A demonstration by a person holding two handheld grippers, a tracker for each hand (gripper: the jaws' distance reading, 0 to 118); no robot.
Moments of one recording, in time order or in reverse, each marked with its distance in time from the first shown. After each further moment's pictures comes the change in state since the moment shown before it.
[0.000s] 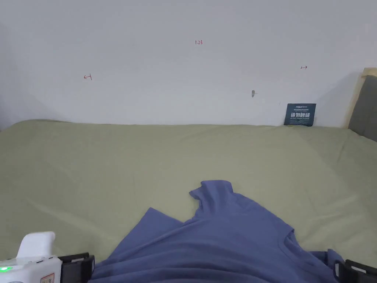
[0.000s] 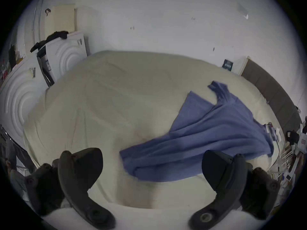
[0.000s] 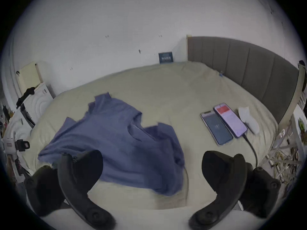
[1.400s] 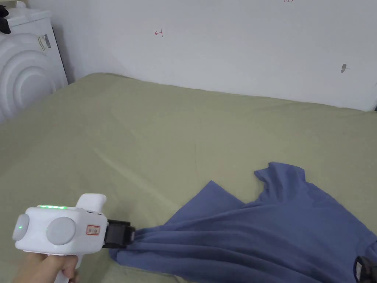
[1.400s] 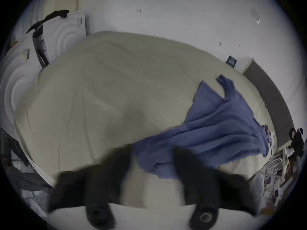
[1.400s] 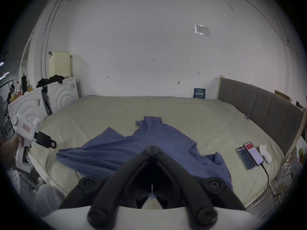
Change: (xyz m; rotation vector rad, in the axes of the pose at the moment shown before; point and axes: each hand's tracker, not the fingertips) left arm -0.072 0.000 -0.078 -0.269 -0.059 0.067; right arm -0.174 -0.030 0.026 0.222 0.133 0.208
